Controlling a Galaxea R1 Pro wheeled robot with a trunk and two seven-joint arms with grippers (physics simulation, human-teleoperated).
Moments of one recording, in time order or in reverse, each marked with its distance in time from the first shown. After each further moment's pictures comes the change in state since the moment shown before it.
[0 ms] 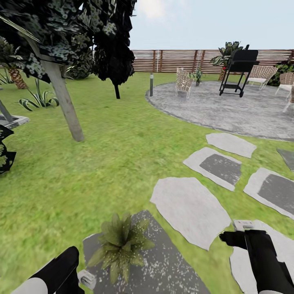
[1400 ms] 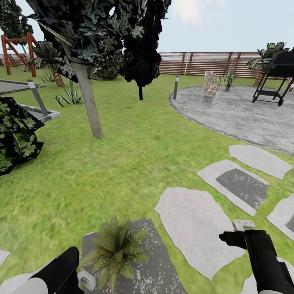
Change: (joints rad) left arm -0.001 0.000 -0.018 0.004 0.000 -0.001 0.000; right arm 0.000 0.000 0.000 0.000 0.000 0.000 0.000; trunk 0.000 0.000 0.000
